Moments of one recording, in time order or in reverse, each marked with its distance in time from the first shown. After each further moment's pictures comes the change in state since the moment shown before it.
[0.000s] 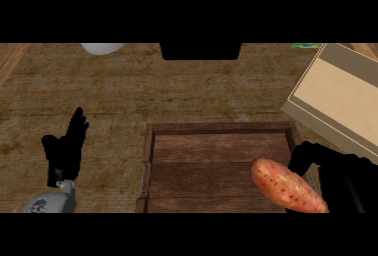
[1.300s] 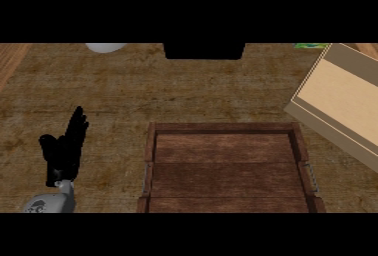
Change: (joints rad) left arm 0.005 -0.015 0.018 -0.032 -0.016 -0.028 0.021; right arm -0.293 -0.167 -0.790 0.476 -0.190 0.053 -0.468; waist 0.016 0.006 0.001
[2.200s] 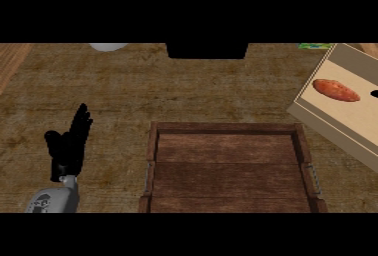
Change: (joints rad) left arm -0.040 -0.013 0.014 0.055 -0.009 -0.016 -0.026; right arm -0.194 -0.057 -0.095 0.939 0.027 -0.357 -0.487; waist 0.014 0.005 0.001
